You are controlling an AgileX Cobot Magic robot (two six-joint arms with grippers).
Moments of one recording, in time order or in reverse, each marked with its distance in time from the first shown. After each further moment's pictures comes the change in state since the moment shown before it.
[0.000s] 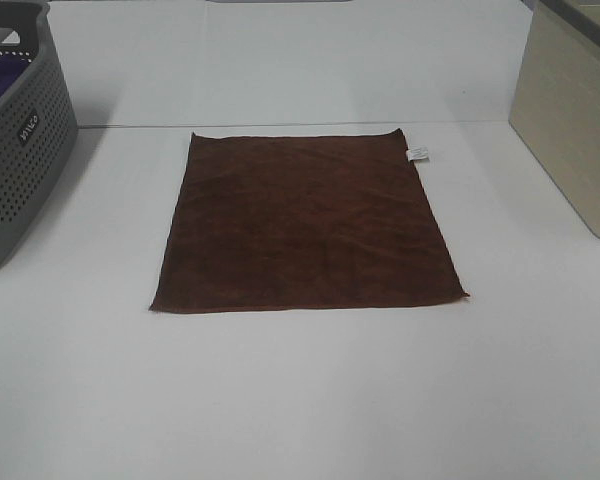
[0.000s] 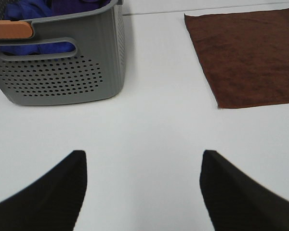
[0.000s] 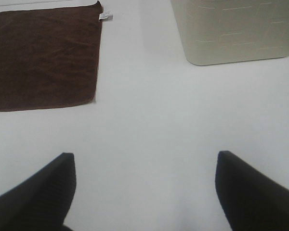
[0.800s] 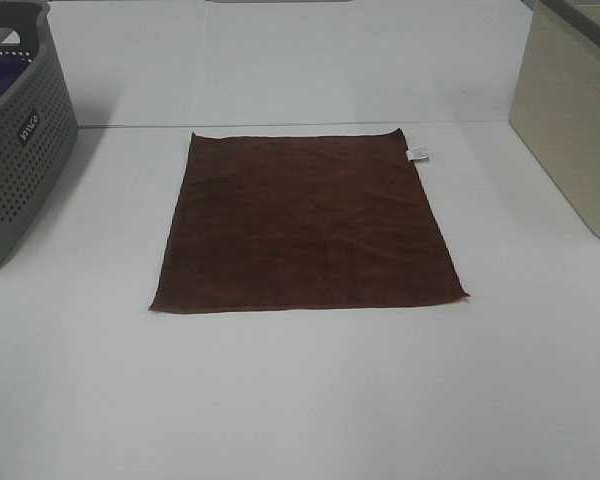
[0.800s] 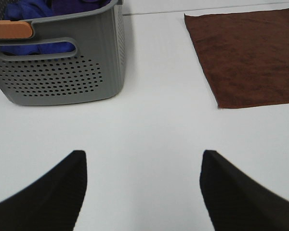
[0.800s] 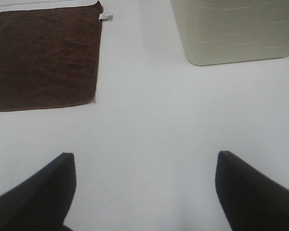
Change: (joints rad) left arm 0.000 0.000 0.000 0.000 0.000 0.000; right arm 0.000 0.000 0.000 0.000 0.000 0.000
